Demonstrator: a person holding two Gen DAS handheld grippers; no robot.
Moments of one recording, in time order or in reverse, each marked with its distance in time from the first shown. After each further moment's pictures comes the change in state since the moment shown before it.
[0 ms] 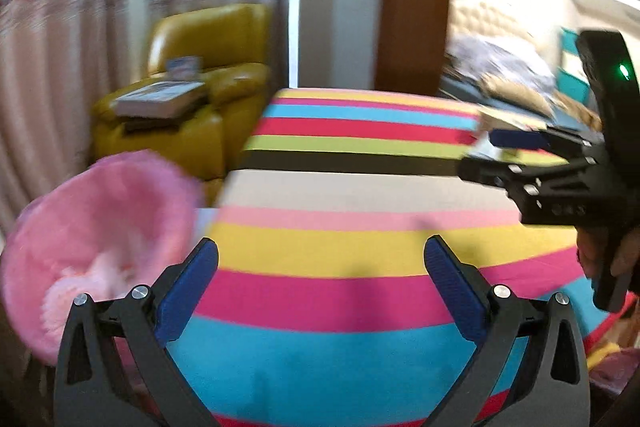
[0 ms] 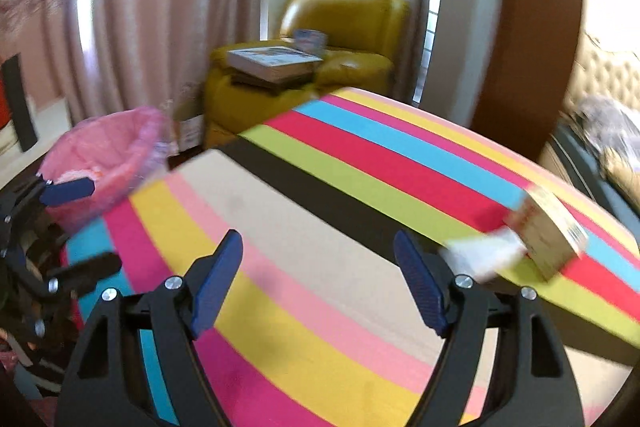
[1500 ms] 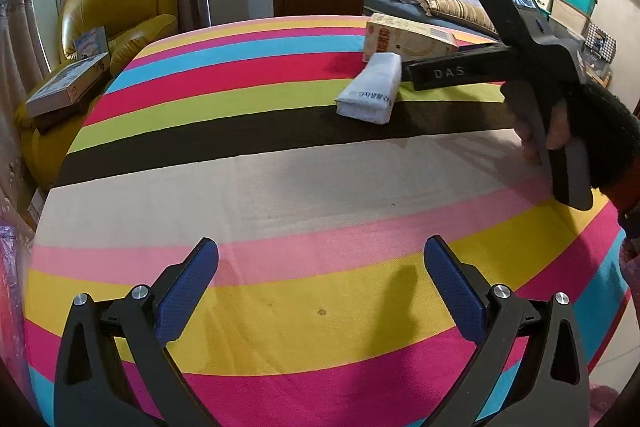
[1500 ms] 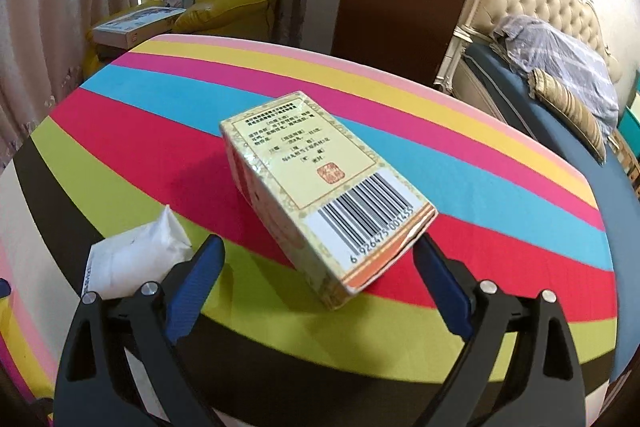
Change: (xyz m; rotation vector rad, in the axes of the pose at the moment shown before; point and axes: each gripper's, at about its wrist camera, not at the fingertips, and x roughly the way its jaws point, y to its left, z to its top) left arm 0.115 -0.129 0.024 0.103 0.267 -0.155; right arm 0.101 -0.214 0.000 0.147 0.226 -0.263
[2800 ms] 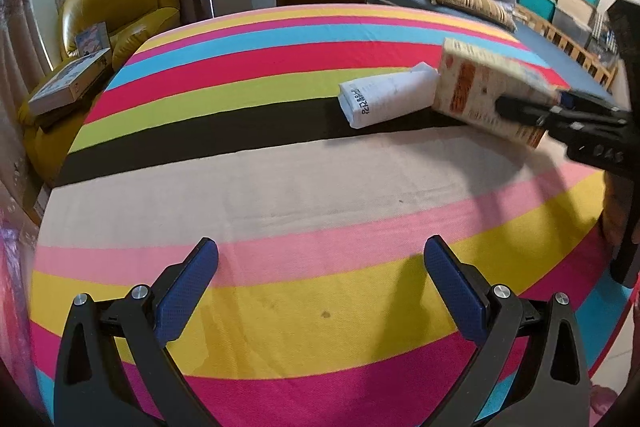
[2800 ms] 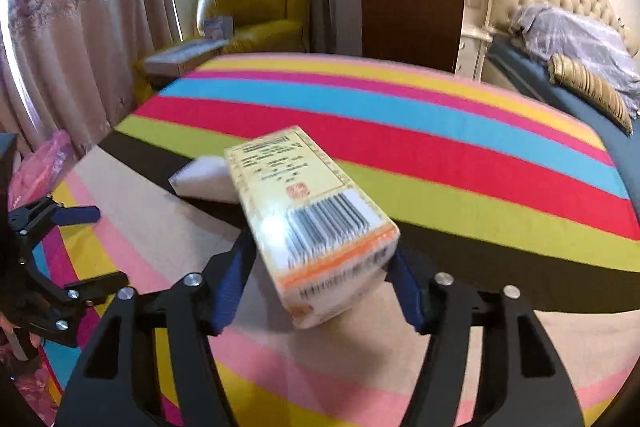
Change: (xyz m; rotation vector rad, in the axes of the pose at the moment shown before) left arm 0.007 -0.001 0.008 0.023 0.057 0.029; right arm -0.103 -0.013 -0.097 0.082 -0.124 0.182
